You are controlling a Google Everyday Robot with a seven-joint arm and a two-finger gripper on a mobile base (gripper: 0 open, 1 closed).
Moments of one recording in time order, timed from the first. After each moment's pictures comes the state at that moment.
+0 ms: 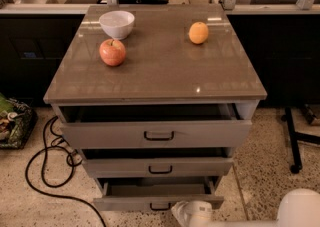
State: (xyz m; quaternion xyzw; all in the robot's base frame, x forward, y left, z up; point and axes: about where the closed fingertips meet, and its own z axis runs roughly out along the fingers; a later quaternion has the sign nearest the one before) arm 0.468 -0.075 0.132 -0.83 0.50 -0.09 0.24
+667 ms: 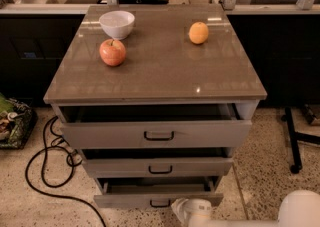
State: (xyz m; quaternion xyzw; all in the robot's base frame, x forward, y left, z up) arm 0.485 -0.075 0.138 -0.83 0.49 -0.11 0.24
